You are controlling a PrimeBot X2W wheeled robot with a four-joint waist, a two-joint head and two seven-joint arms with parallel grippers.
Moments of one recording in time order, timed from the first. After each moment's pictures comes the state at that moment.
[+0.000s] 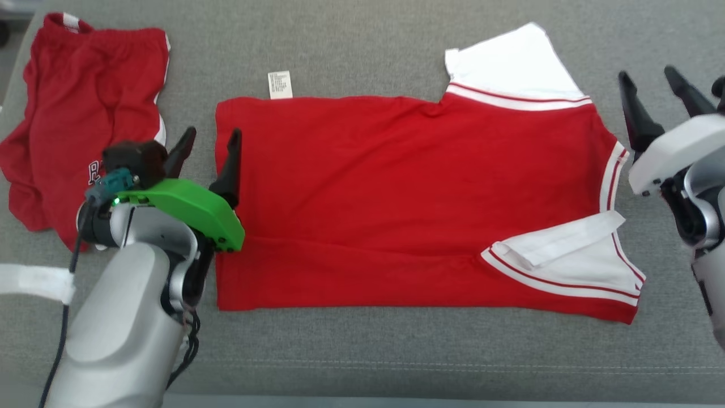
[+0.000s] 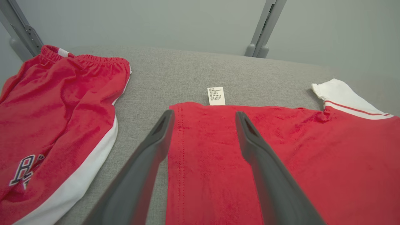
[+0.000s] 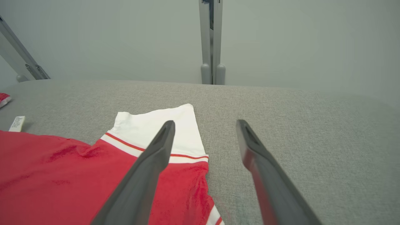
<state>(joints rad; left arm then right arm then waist) -0.53 0.26 -0.40 0.33 -0.61 0.07 0.04 -0.57 -0.38 0.09 0.34 0.41 0.13 0.07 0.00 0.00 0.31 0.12</state>
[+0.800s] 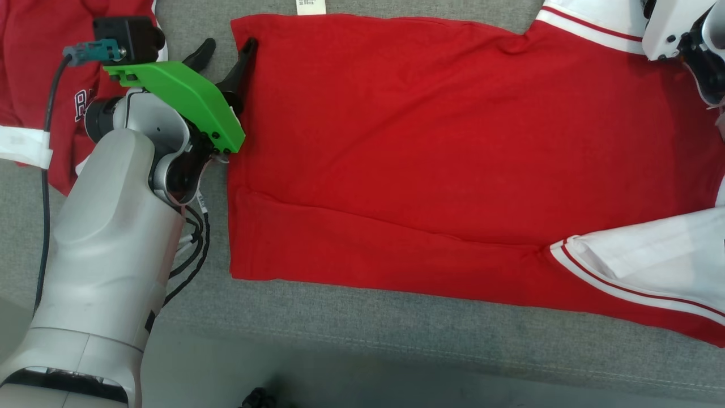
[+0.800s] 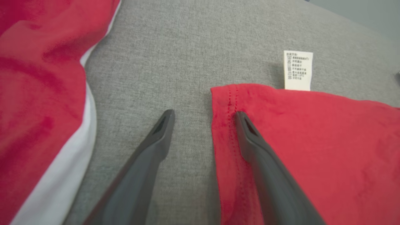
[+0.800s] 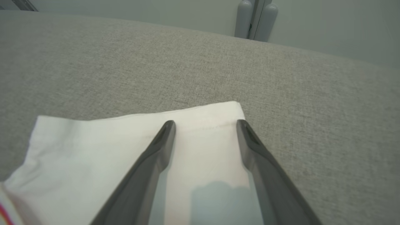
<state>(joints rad) -0.95 0.18 -0.42 0.74 -0.78 -0.12 0.15 -1.16 -0.45 0.43 0.80 0.52 0.13 0.15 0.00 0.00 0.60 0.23</state>
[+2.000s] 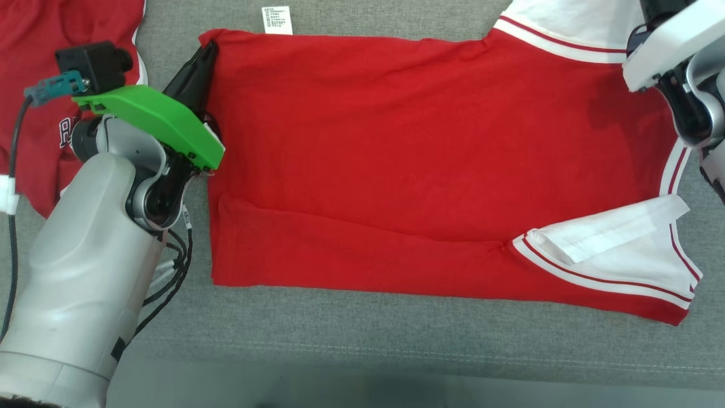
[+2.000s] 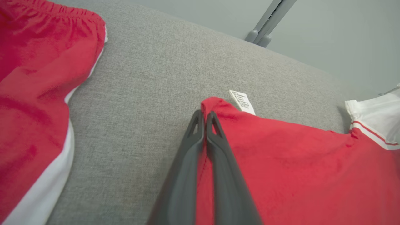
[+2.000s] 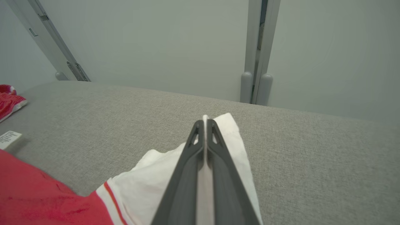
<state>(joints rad) -0.92 0.28 -0.55 0.68 -0.99 -0.13 -0.01 -1.11 -0.53 0.65 0.70 0.78 0.13 -0.18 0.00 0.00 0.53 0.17</state>
